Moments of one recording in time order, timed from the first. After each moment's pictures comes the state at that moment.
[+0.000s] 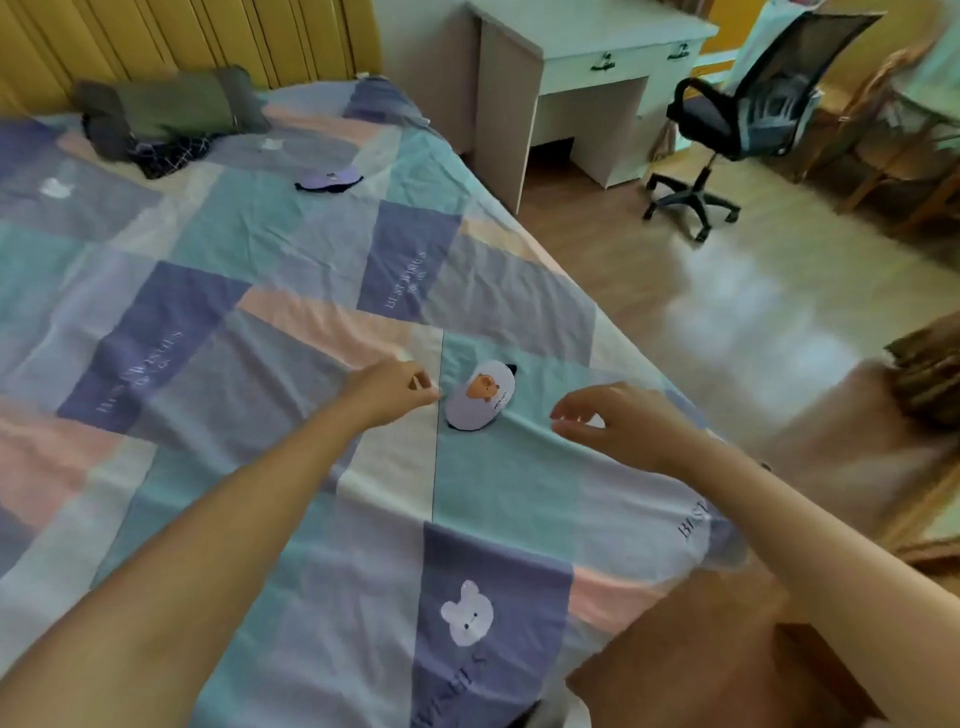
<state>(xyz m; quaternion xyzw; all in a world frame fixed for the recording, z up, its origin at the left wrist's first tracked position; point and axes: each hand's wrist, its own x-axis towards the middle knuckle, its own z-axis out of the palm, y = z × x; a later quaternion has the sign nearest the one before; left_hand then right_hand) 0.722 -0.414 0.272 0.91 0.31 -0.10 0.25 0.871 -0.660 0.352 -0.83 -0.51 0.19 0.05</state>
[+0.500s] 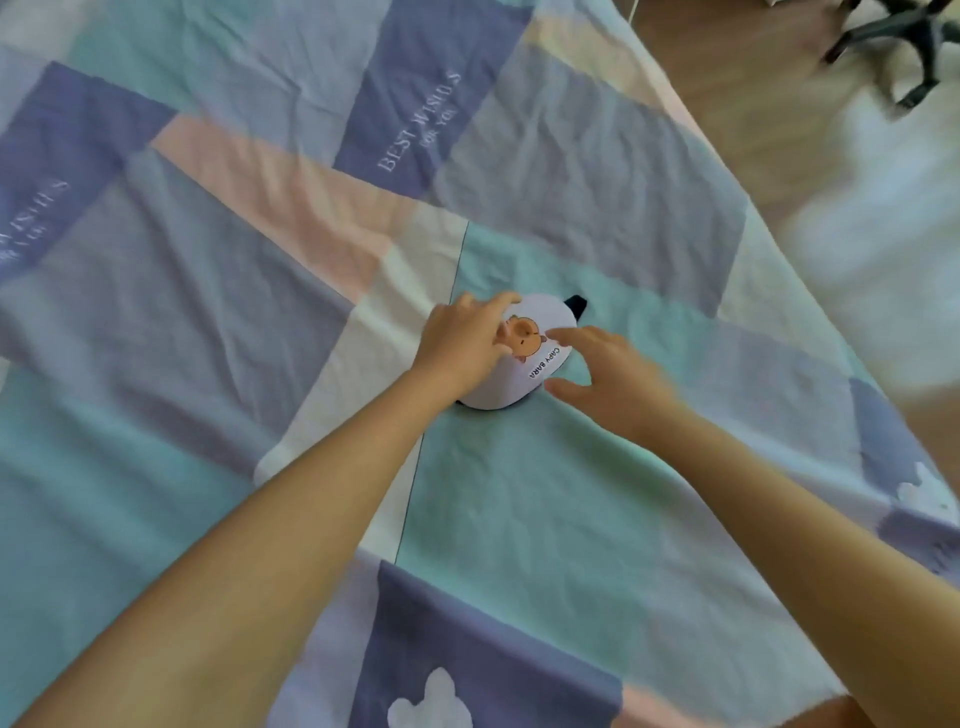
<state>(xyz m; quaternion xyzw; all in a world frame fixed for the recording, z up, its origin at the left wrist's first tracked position) 0.900 -0.364 0.017 0.91 0.35 -0.04 0.23 1.010 -0.511 0.068 -0.82 -0.48 0.29 0.10</state>
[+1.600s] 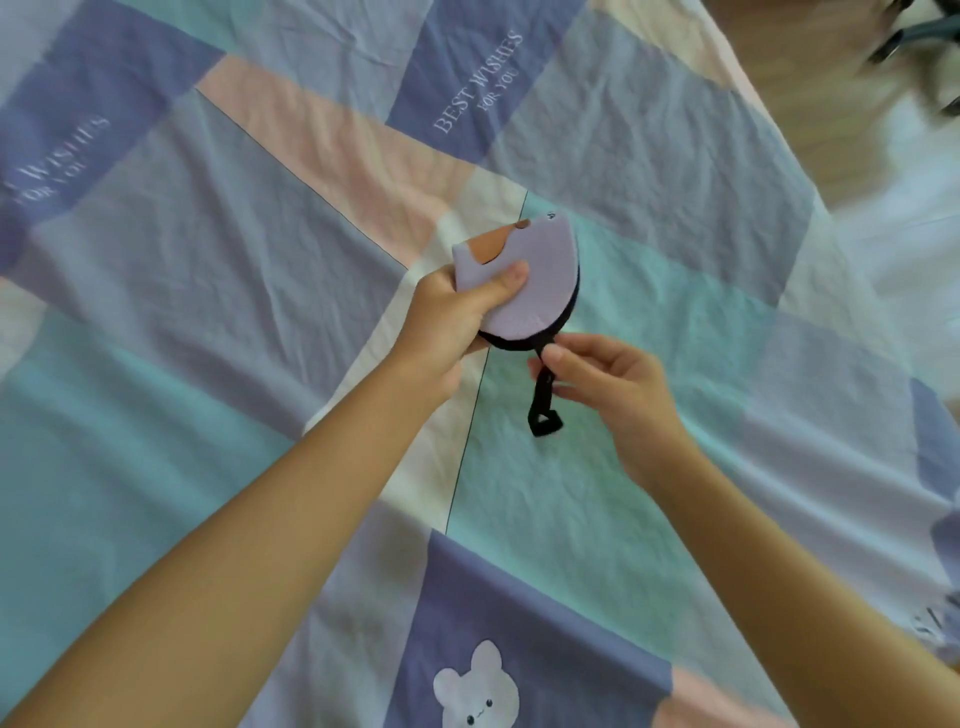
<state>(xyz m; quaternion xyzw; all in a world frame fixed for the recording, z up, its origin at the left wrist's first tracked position) 0.818 -0.370 0.078 0.46 0.40 0.22 0.76 0.920 -0.502 0.073 -0.67 -0.18 0.48 0.54</state>
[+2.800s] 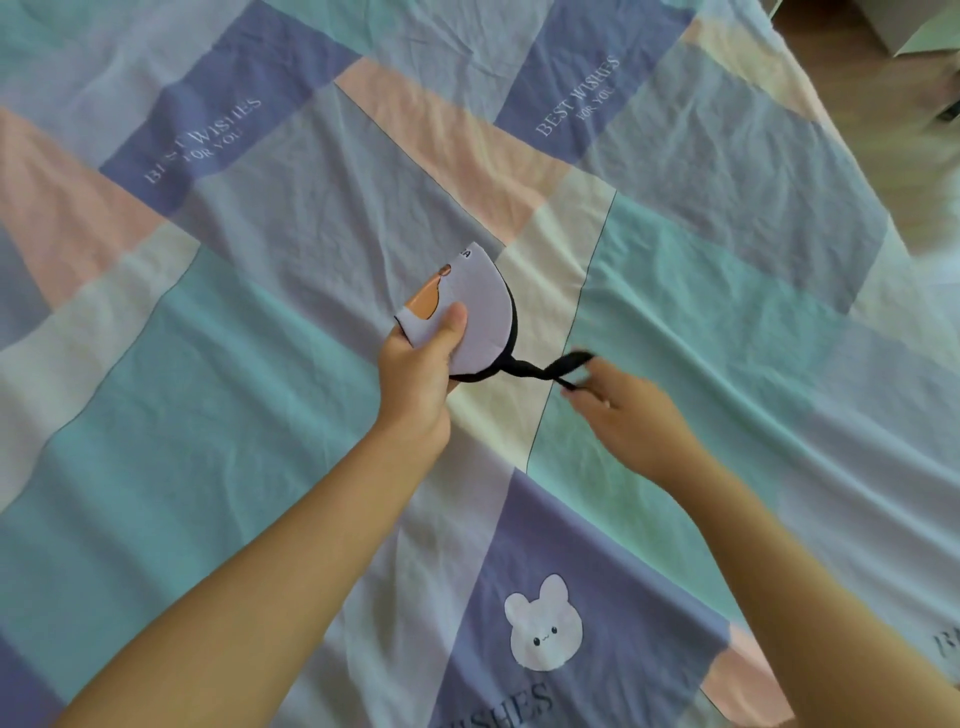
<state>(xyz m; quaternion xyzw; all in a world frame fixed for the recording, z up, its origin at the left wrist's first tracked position) 0.679 -0.418 0.071 0.32 0.52 0.42 0.68 0.840 -0.517 0.069 -0.79 -0.48 0.34 0.15</state>
